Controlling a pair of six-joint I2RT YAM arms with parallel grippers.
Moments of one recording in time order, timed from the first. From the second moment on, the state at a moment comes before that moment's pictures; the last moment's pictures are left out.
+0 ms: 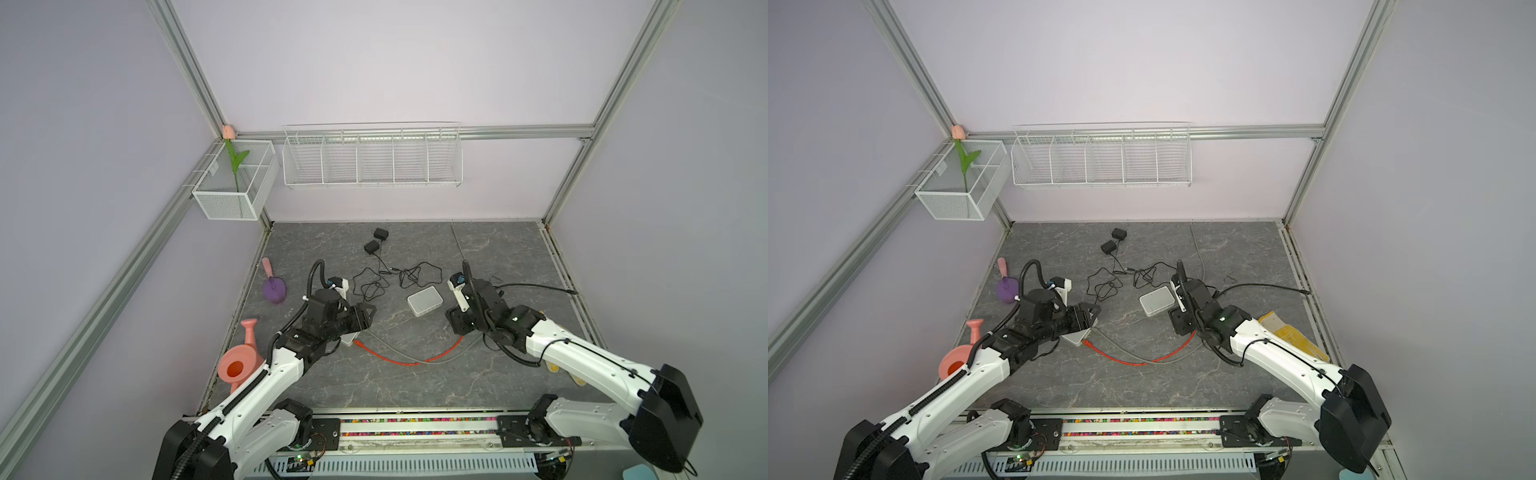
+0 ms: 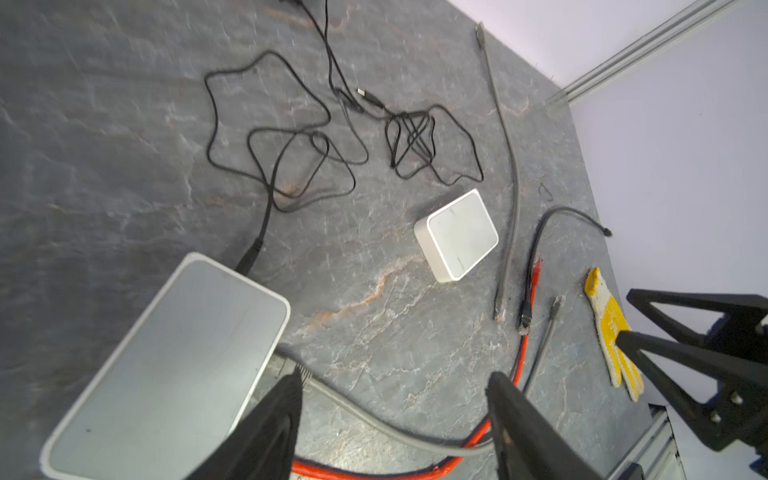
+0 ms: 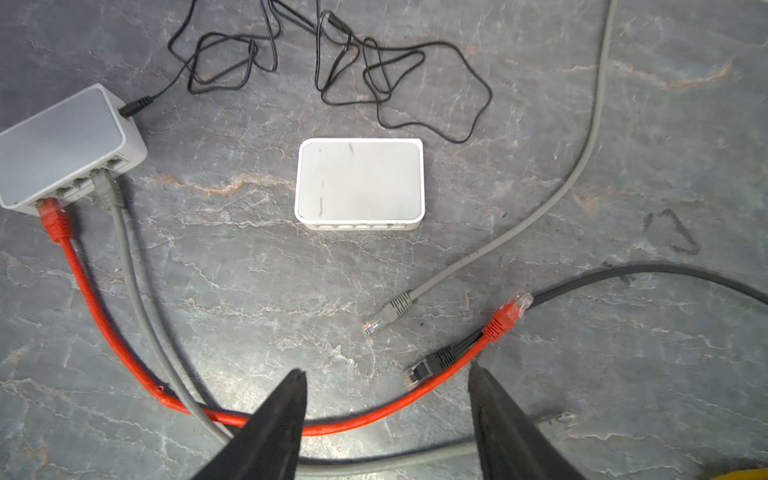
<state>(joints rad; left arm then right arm) -0.49 1.00 0.52 -0.19 0.20 -0.64 0.72 1.24 0.84 -0.49 0.15 0.20</state>
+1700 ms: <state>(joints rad) -0.18 1.26 0.75 -0.17 0.19 -0.55 0.53 1.45 0.78 -0.34 -0.03 0.29</state>
